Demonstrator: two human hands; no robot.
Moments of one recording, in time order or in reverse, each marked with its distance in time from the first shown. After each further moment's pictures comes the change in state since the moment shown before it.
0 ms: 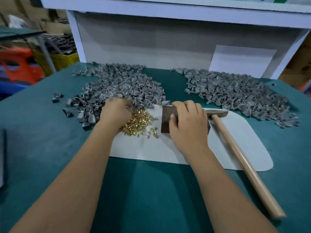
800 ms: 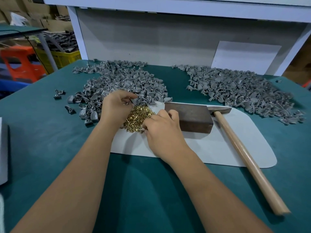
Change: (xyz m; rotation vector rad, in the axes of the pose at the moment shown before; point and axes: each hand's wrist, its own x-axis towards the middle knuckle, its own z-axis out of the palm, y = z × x) left_hand -0.017 -0.002 -0.003 -0.529 0.206 0.038; right_hand -0.011 -0.048 0.018 -0.127 -0.365 -0.305
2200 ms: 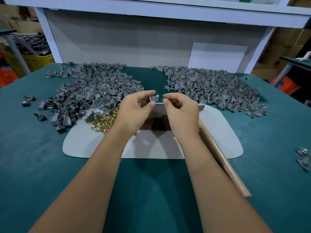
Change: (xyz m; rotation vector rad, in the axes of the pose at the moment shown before) left_hand -0.033 0.072 0.064 -0.203 -0.202 0.170; right_hand -0.009 0.079 -0.031 0.941 0.573 0.545
